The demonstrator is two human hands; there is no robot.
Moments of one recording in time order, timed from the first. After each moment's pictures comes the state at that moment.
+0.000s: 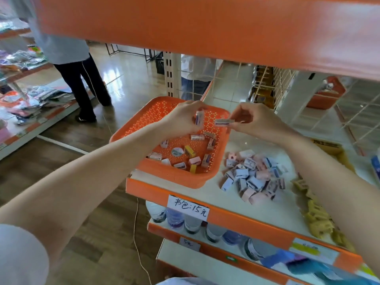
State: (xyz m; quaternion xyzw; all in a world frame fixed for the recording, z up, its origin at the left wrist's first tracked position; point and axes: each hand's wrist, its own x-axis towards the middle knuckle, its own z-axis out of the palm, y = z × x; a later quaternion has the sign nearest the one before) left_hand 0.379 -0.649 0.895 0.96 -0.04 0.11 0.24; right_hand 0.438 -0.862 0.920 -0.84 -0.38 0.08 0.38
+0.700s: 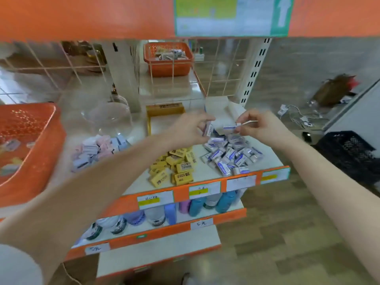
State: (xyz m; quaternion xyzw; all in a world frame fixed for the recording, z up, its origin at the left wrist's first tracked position) left_hand 0.412 -1.029 0.877 0.91 -0.30 -0.01 0.29; right_hand 0.385 -1.255 0.889 -0.91 -0.05 0.01 0.42
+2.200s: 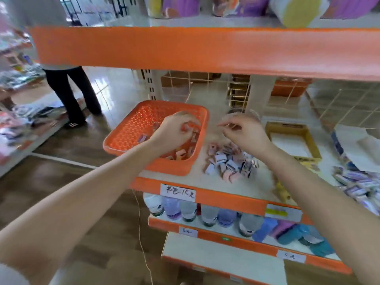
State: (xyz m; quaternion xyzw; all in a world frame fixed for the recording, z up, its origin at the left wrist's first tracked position) left_hand 0.324 -0.701 0.904 0.94 -0.08 0.17 0.28; right_hand 0.386 -0.911 0.900 -0.88 -0.32 -0.09 0.35
